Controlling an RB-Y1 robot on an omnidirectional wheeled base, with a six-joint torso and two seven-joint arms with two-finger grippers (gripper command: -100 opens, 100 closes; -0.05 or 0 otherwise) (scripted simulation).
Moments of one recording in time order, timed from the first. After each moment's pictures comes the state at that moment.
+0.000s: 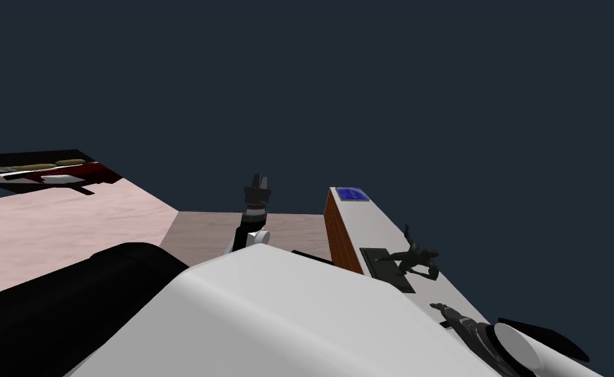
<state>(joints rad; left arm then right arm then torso) 0.52 0.05 -0.01 -2.32 0.05 -0.54 0.07 0.18 -1.32 0.83 -1.11 -1.61 0.43 0.75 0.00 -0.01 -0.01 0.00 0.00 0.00</state>
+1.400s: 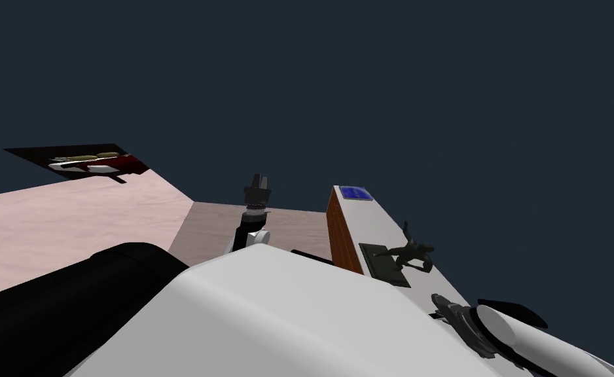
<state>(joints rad) 0.52 0.05 -0.01 -2.32 0.05 -0.54 0.07 0.11 -1.32 0.82 -1.14 -1.51 0.52 0.60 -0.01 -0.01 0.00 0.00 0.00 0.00</state>
